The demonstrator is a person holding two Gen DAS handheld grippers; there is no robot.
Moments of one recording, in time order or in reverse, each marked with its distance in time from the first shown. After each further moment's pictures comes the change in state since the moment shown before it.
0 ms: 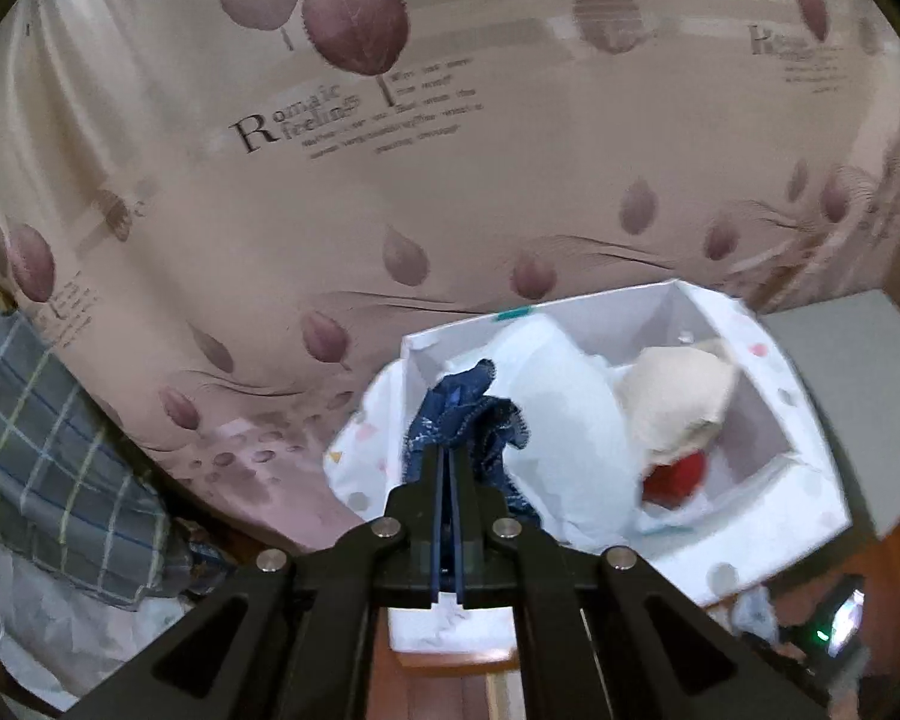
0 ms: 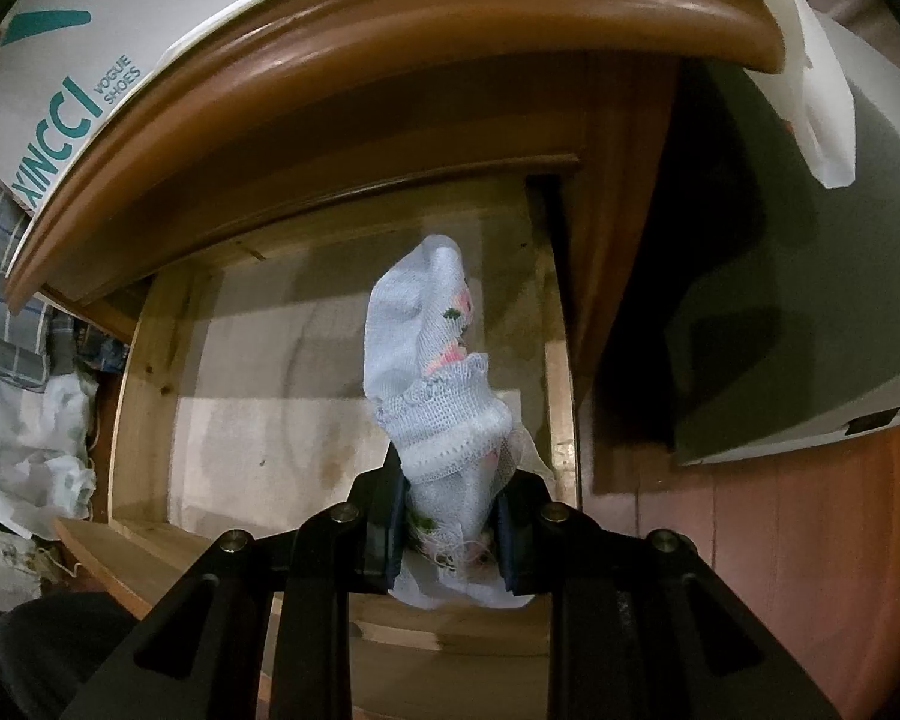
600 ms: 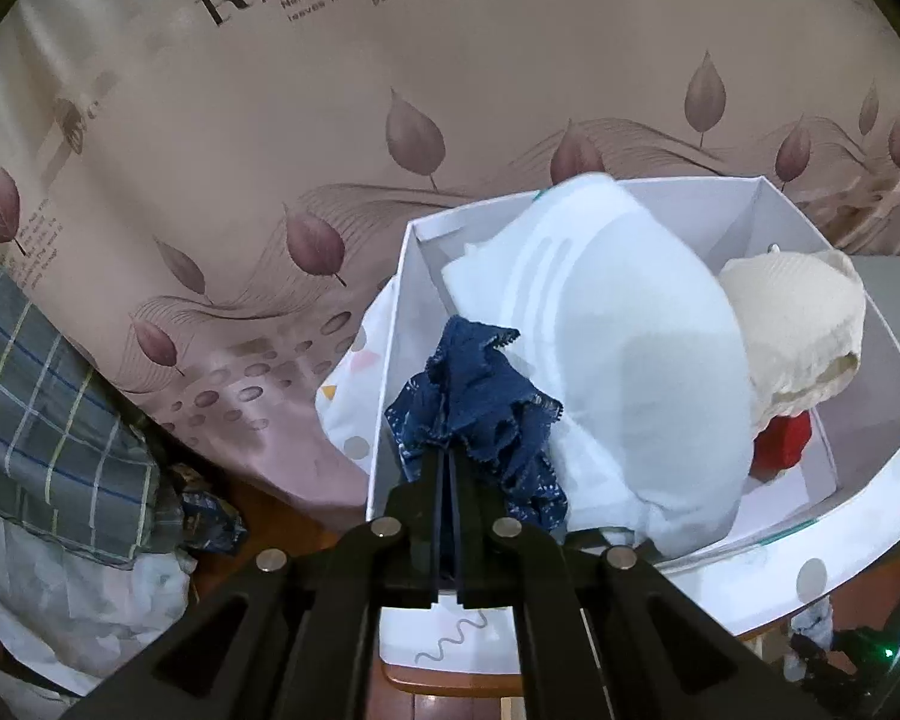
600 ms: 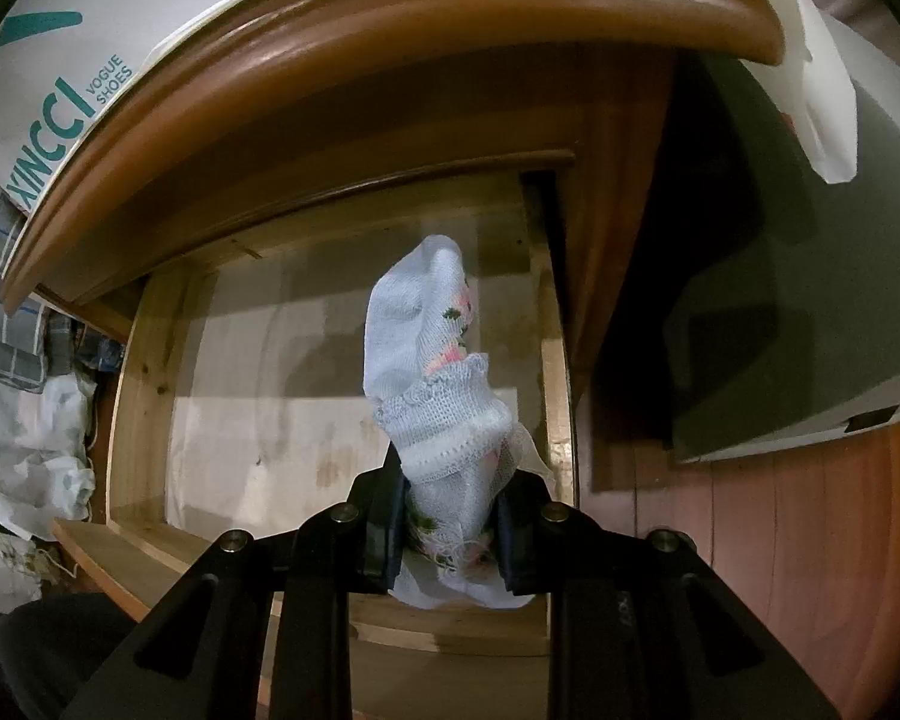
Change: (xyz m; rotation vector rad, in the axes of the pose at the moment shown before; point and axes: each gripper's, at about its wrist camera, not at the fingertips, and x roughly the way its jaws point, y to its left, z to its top) left arm 0.100 0.000 -0.037 -0.033 0.164 0.030; right arm 0.002 0.002 0.000 0.002 0.011 -0.003
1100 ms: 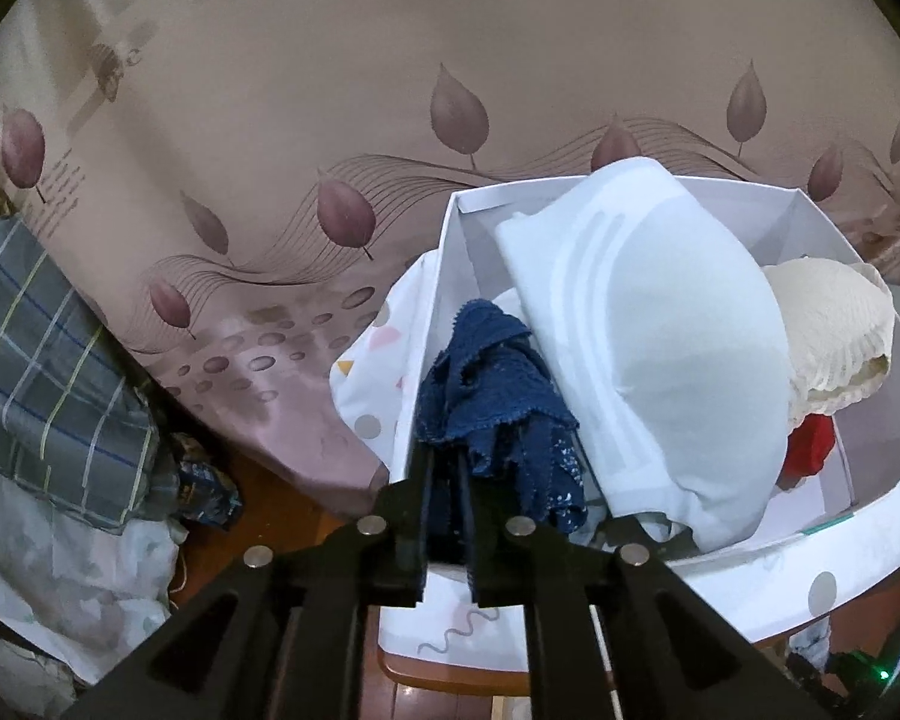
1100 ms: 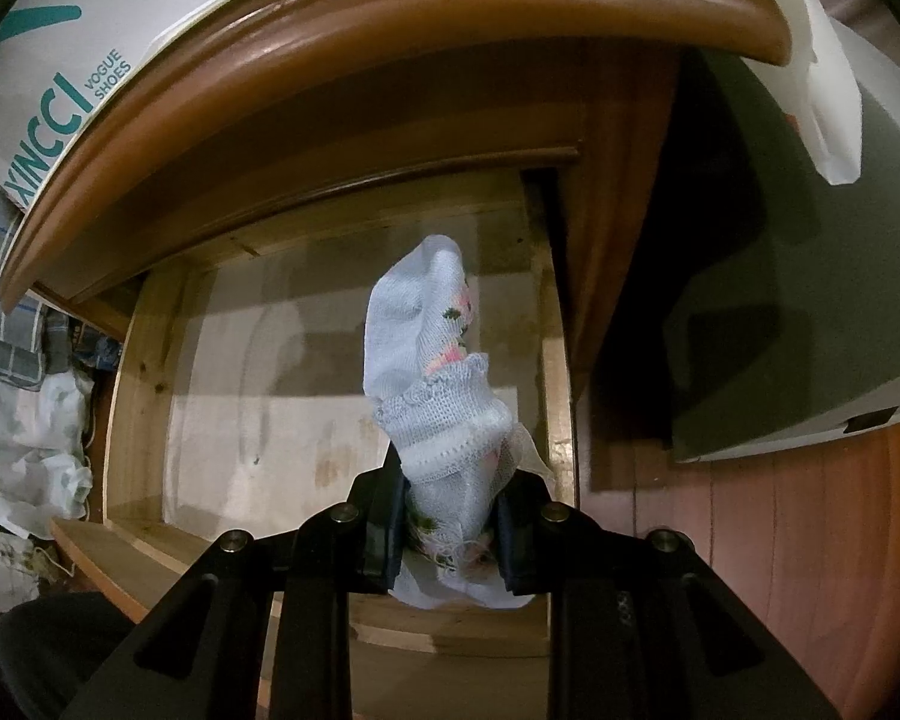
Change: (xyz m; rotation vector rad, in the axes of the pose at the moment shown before) left arm 0.005 0.014 -0.015 -0.091 0.012 0.023; right arm 0.003 0.001 -0.001 -0.003 0.004 -0.004
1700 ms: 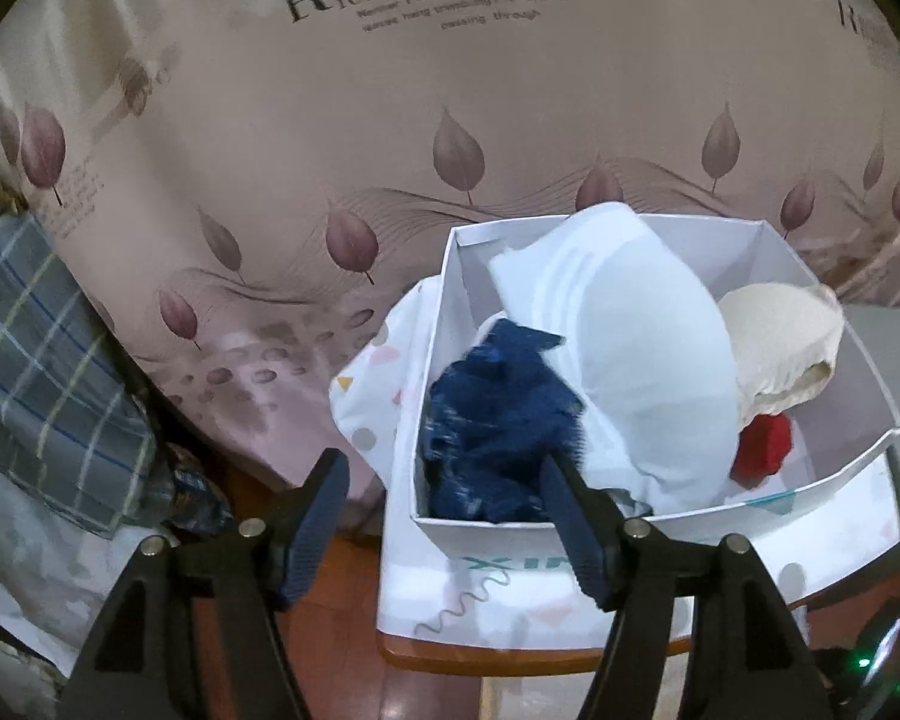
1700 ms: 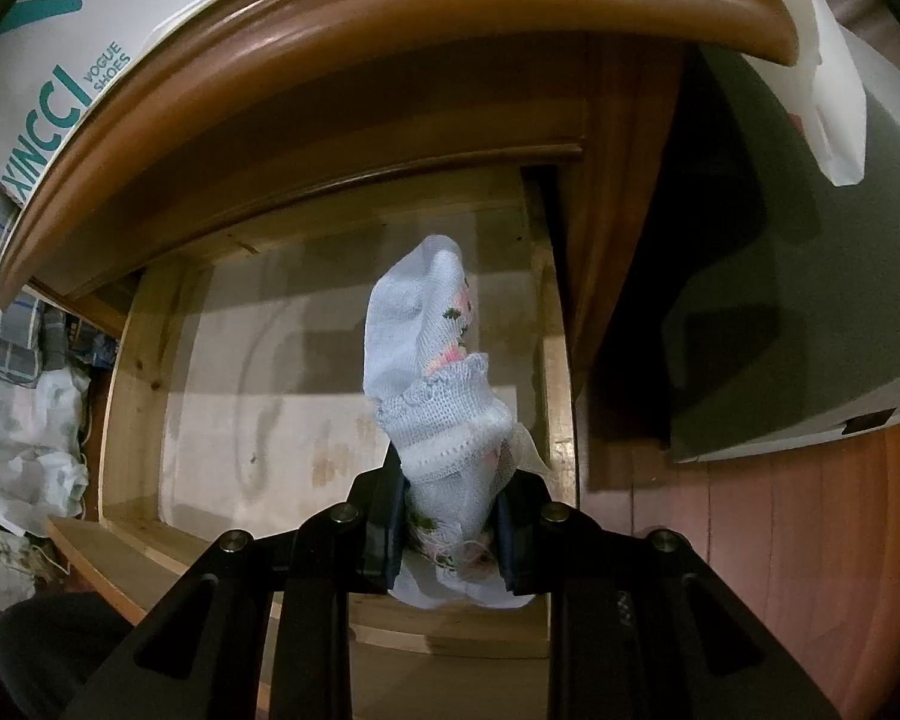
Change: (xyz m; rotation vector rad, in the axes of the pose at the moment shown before) left arm -0.036 0.008 -0.008 -0.031 -0.066 -0.052; right arm 0.001 0.001 -0.001 -0.005 0.000 -0.008
